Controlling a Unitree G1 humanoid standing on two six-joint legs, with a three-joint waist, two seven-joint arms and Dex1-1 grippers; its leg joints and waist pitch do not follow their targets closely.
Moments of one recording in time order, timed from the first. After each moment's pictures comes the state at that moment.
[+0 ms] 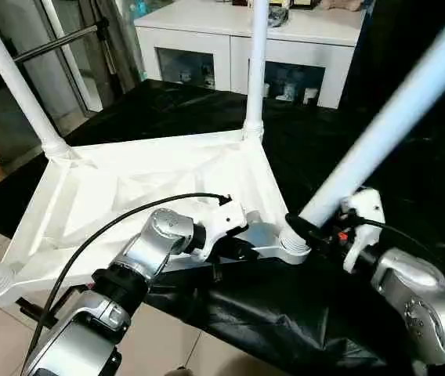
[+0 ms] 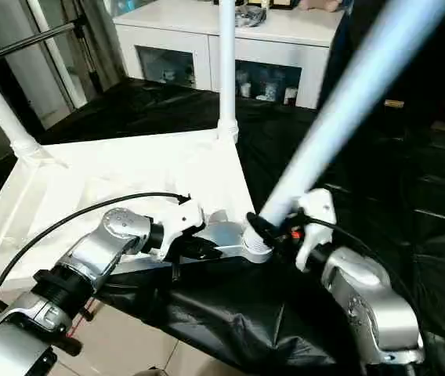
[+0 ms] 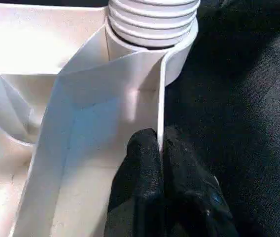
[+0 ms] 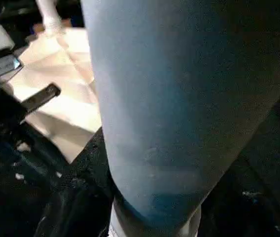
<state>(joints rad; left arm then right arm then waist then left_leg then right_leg) -0.62 0.22 -0.41 0.61 0.02 0.18 -1.07 -0.12 -0.41 0.03 -0.13 0.34 0.48 0.60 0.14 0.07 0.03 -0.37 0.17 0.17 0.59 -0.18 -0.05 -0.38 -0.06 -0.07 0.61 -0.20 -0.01</state>
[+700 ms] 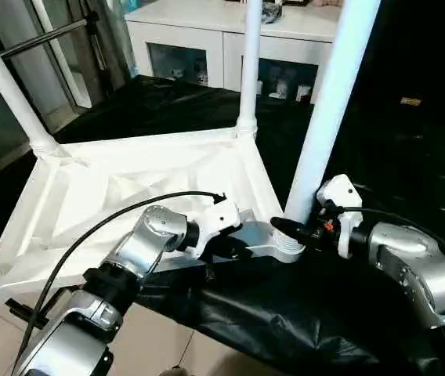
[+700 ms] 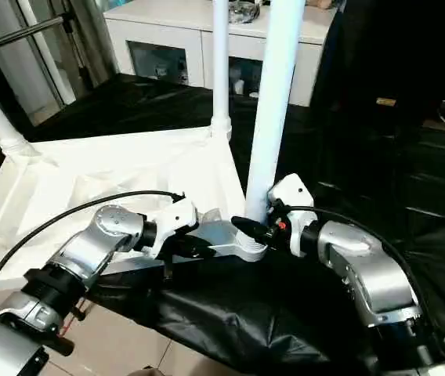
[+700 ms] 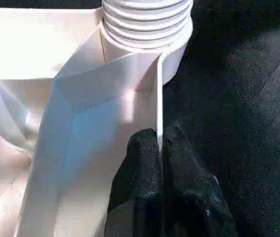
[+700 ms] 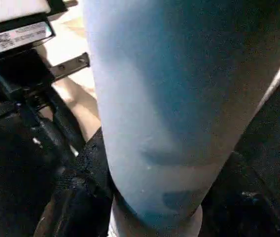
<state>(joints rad) -0.60 0.27 -0.41 0.55 0.02 0.18 -1.12 -0.29 -0.50 0.15 0.02 0.30 0.46 0.82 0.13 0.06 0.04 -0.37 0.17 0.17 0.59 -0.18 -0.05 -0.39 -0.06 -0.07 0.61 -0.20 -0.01</state>
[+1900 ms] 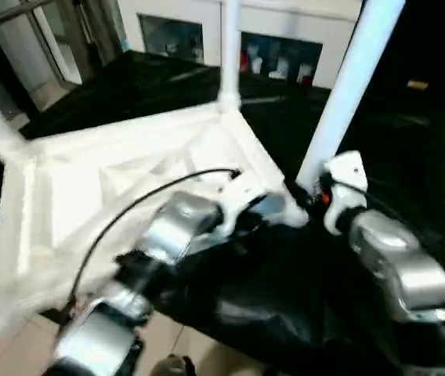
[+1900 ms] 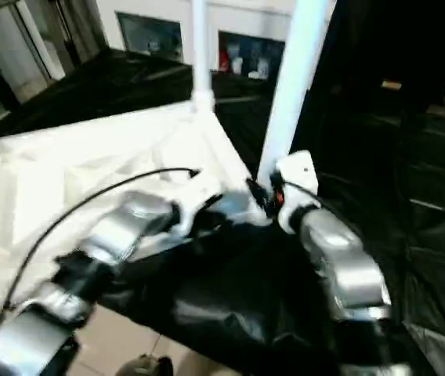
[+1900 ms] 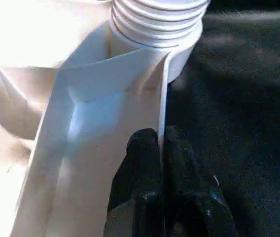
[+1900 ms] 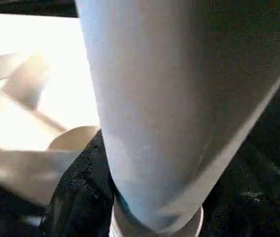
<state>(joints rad) -0.71 0.06 -0.35 0.47 0.07 0.57 -0.78 -0.32 -0.22 0.01 -0.07 0.13 0.58 0.31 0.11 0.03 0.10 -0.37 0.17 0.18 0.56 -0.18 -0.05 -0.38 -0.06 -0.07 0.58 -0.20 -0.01</state>
